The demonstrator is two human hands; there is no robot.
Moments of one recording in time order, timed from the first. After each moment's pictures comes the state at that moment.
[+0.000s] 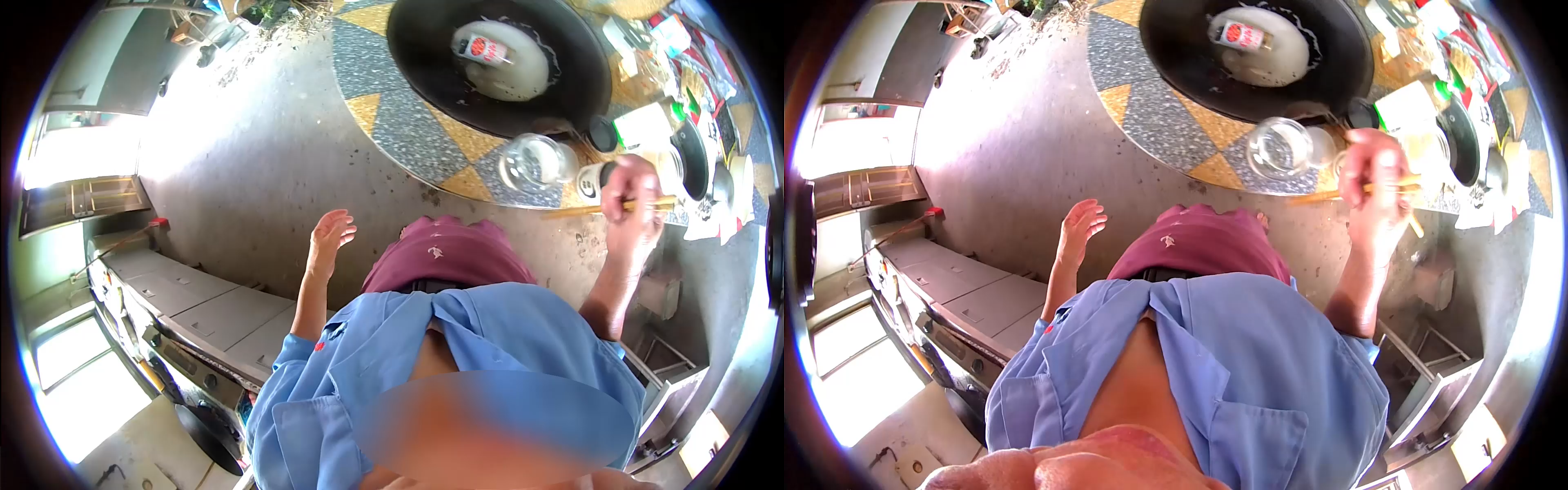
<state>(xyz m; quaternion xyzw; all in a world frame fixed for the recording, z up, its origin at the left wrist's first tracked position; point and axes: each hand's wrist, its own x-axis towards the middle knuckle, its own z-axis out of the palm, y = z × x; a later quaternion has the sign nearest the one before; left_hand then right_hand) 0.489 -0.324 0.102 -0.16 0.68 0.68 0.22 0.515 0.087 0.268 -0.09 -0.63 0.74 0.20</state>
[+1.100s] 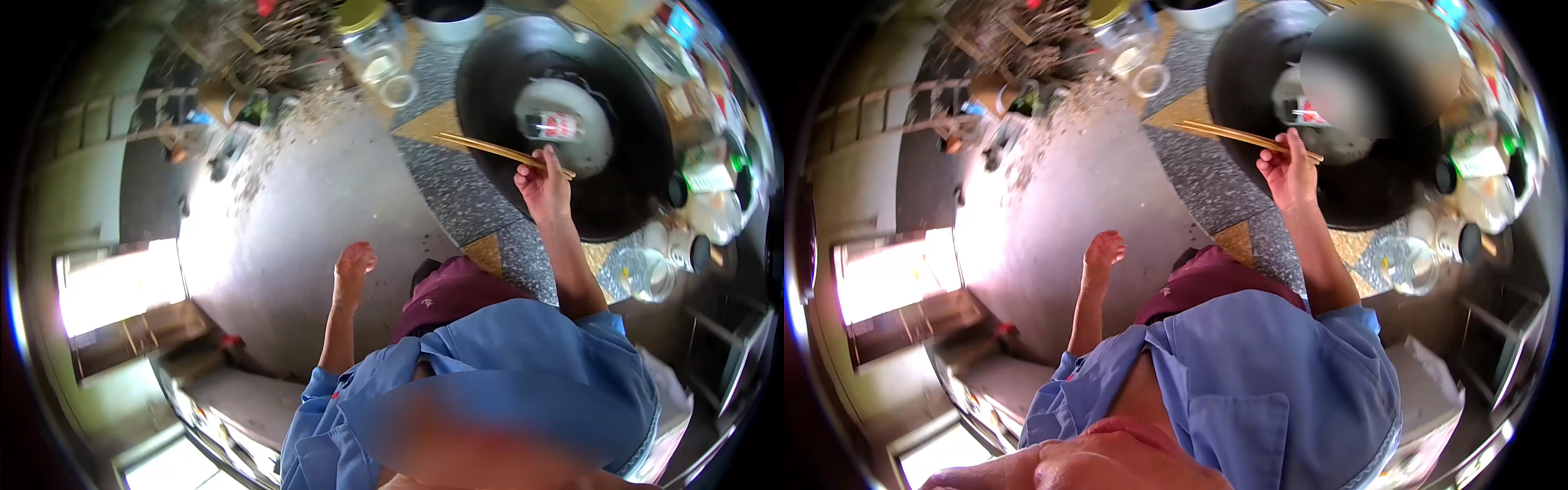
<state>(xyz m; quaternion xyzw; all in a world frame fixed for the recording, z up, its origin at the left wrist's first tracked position) 0.154 -0.433 0.124 -0.06 0.77 0.57 0.28 0.208 -0.075 0.121 -0.29 -0.17 0.92 0.19</state>
